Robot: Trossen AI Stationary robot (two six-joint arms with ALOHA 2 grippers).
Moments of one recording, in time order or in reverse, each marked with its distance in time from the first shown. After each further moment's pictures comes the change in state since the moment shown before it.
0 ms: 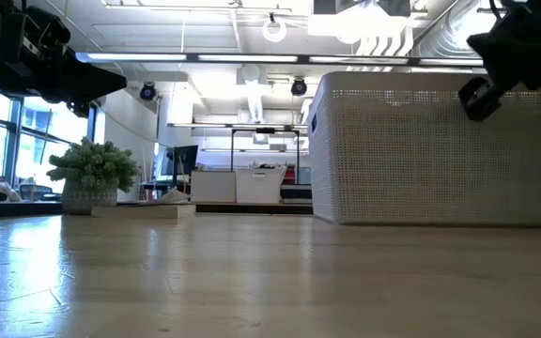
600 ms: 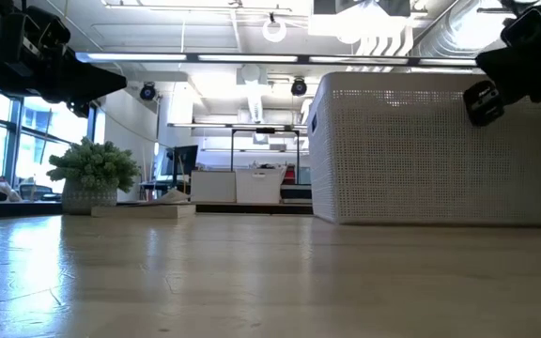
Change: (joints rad) left arm 0.000 0.000 0.000 0.000 0.000 0.000; right arm -0.007 -0.104 -0.018 -0.176 -0.015 -0.186
